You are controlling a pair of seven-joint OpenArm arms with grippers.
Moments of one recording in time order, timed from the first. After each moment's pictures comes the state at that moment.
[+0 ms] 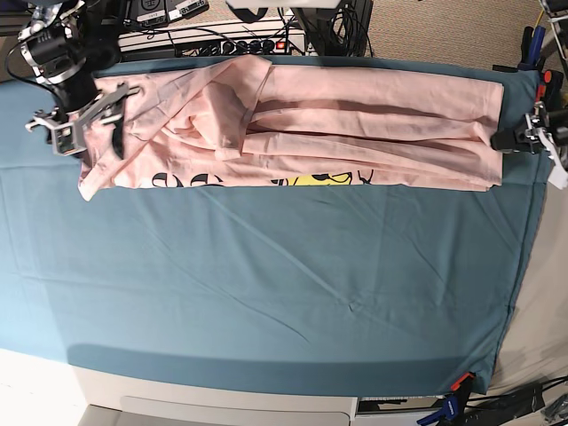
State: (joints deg) left arm 4.5 -37.5 -23.2 57.8 -83.0 -42.4 80.5; right arm -29.3 11.1 37.9 128.5 19.4 32.0 -43.4
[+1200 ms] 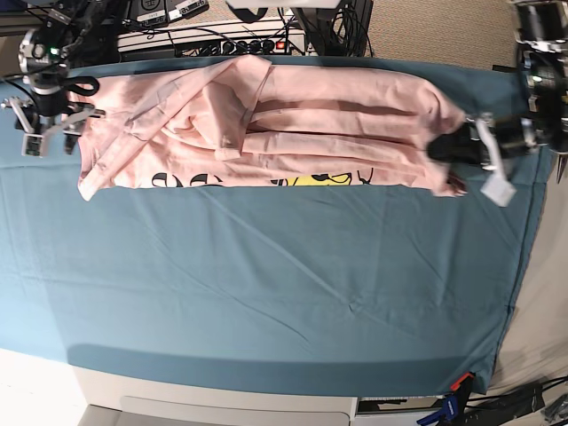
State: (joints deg) left arm 8.7 -25.9 -16.9 88.1 -82.3 -42.1 77.6; right arm -23.3 10.4 42.9 114.7 5.9 20.8 -41.4
